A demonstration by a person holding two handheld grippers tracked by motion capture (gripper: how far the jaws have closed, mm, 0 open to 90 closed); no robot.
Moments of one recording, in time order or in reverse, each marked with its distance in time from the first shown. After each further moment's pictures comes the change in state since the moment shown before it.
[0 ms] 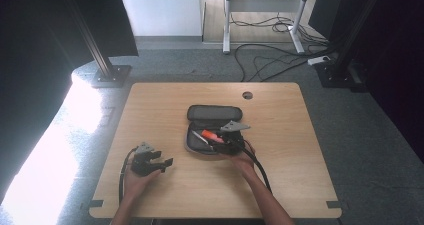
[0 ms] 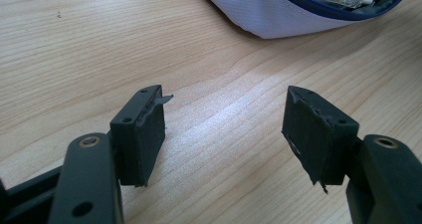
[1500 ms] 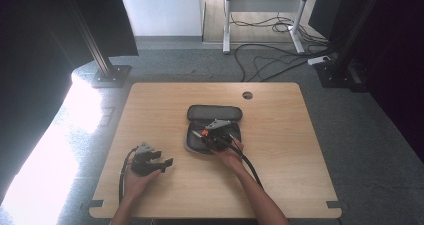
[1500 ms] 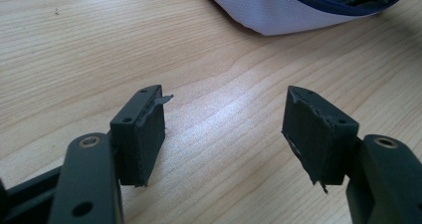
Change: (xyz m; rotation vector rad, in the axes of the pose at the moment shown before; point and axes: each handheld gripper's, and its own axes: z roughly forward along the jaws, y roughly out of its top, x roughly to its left) left arm 0.001 0.000 0.001 0.008 -0.005 0.002; right arm 0.008 0.007 0.053 0.145 -0.023 -0.093
